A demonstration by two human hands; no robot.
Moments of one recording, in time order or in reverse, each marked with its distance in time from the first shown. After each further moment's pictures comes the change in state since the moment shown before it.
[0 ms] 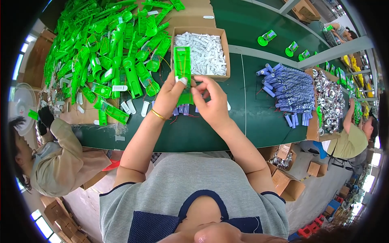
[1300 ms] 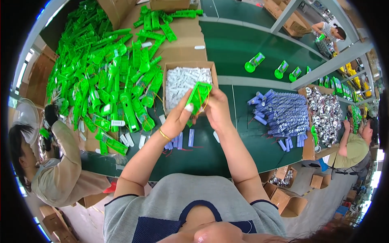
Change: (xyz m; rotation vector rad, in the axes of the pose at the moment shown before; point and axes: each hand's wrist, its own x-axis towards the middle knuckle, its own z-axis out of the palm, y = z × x) left_hand 0.056 -0.003 0.020 0.459 -0.148 0.325; right_hand 0.079 0.049 -0.038 1.023 -0.040 0.579
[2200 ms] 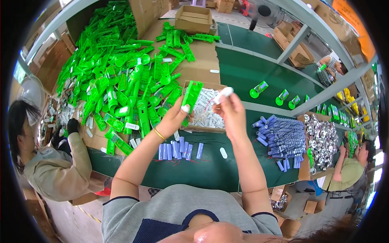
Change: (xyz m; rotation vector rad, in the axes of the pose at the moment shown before) left_hand 0.001 0.026 -0.067 -0.110 0.033 -0.121; right_hand 0.003 -0.038 0.045 -0.329 0.084 -0.180
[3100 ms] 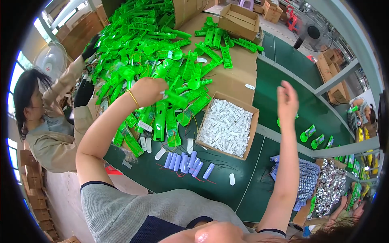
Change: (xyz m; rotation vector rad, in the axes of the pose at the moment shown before) left_hand 0.019 0.023 -0.179 1.509 -0.120 -0.113; right_hand 0.189 0.003 -0.099 -0.869 0.113 -0.562
